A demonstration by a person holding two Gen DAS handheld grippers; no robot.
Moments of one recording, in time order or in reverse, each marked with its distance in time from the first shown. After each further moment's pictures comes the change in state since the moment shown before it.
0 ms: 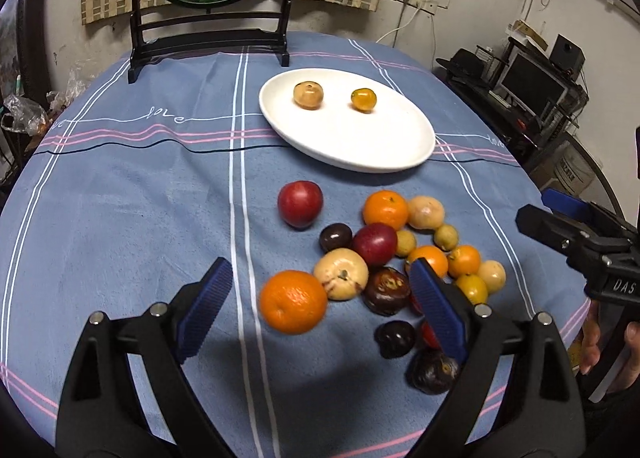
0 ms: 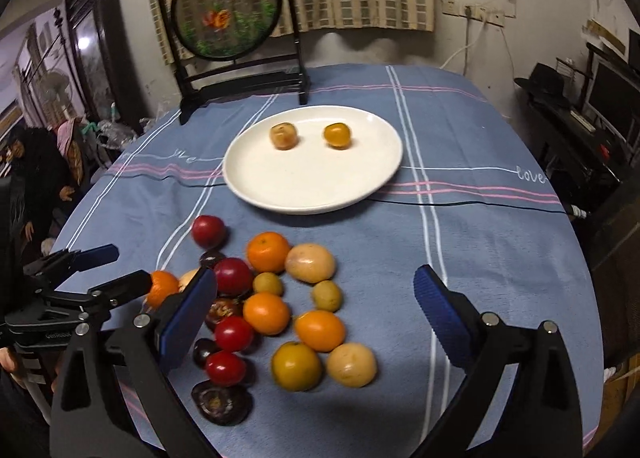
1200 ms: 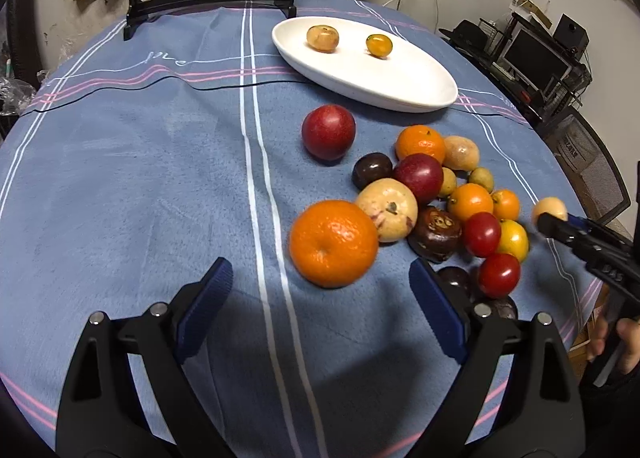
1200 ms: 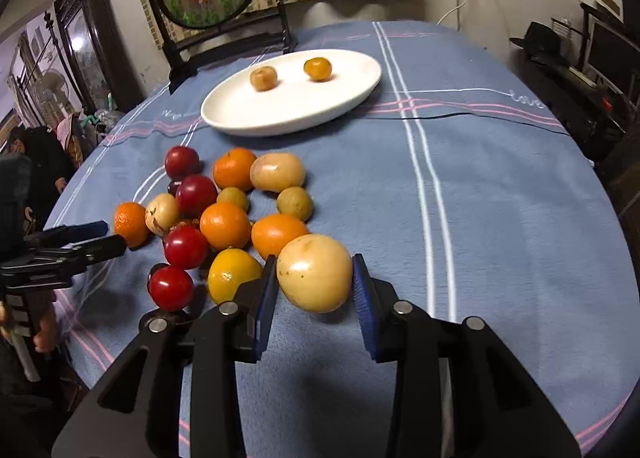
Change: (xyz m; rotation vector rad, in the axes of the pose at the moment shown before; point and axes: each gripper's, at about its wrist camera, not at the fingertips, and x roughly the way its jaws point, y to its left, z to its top) left arm 0.042 0.033 -0.034 0.007 0.108 -0.030; right arm 0.018 -0.041 -0.067 0.088 0.066 0.023
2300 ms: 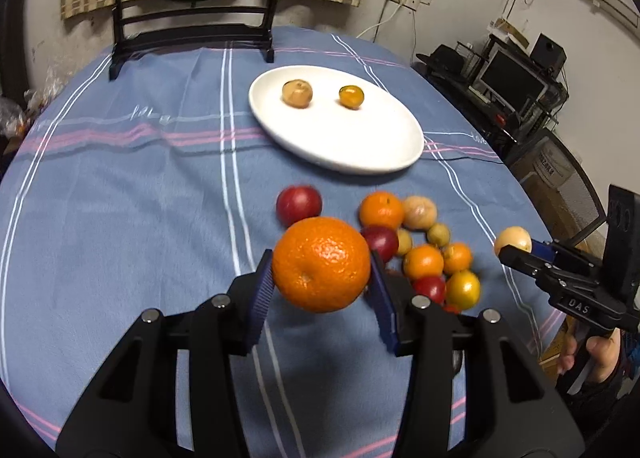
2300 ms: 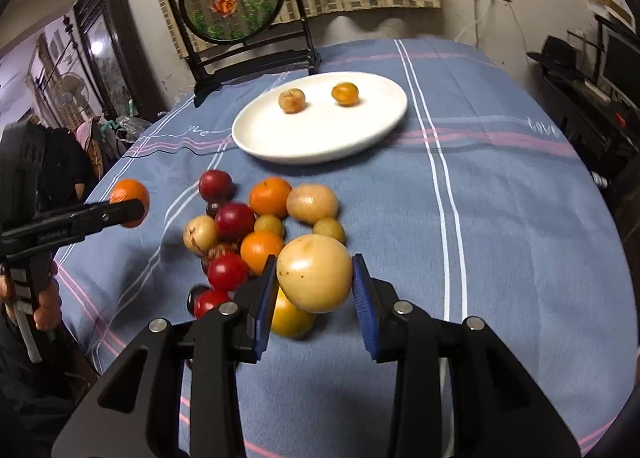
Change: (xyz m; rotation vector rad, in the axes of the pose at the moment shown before) left arm -0.038 -0.013 0.050 0.021 -0.070 -0.074; right arm -0.010 0.018 0.036 -0.078 -0.037 0.077
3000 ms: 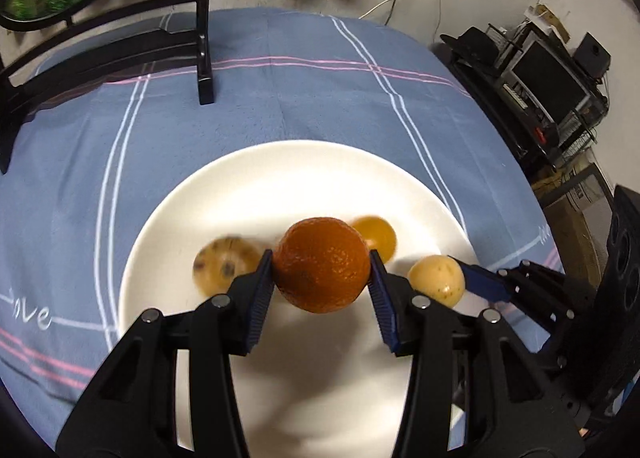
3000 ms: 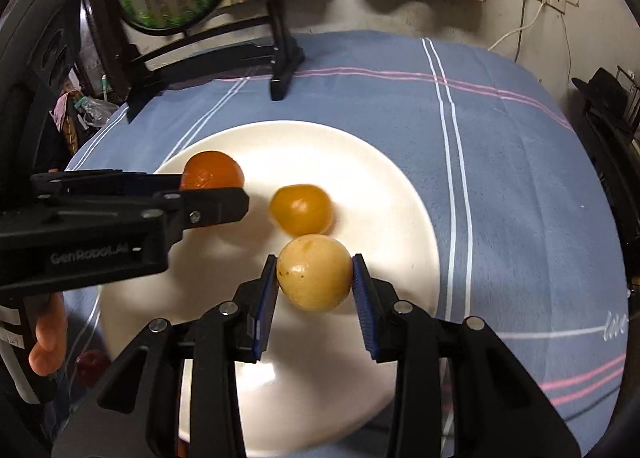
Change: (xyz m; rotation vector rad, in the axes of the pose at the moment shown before) left arm 0.223 -0.012 0.213 -0.023 0.151 0.016; right arm 0.196 -0.061 0.179 -0.058 0.136 -0.037
